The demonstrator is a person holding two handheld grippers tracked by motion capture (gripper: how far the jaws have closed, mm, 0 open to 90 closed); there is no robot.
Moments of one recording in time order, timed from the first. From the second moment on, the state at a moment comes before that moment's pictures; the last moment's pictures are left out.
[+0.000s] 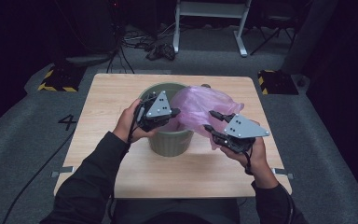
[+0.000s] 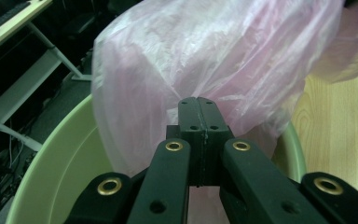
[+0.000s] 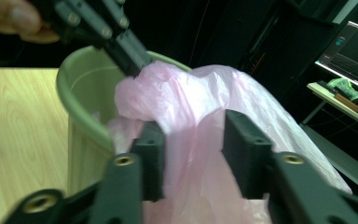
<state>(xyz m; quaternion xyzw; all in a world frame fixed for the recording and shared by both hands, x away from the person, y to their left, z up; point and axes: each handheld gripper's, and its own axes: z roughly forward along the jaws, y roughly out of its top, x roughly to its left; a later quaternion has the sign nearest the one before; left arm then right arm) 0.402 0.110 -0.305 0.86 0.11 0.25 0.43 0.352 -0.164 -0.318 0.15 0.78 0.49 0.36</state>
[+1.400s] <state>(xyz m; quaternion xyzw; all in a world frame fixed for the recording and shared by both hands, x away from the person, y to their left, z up) 0.401 0.147 -0.307 0.83 0.14 0.28 0.46 0.336 -0.192 -0.318 0.12 0.79 0.50 0.33</state>
